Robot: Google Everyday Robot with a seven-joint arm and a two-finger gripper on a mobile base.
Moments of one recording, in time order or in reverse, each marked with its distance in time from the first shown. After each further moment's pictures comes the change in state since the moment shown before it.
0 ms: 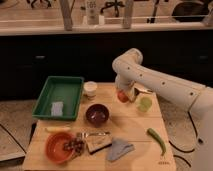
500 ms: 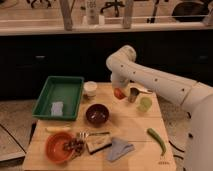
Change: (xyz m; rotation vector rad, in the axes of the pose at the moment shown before) arm 0.000 -0.028 -0.005 0.000 0.030 -0.045
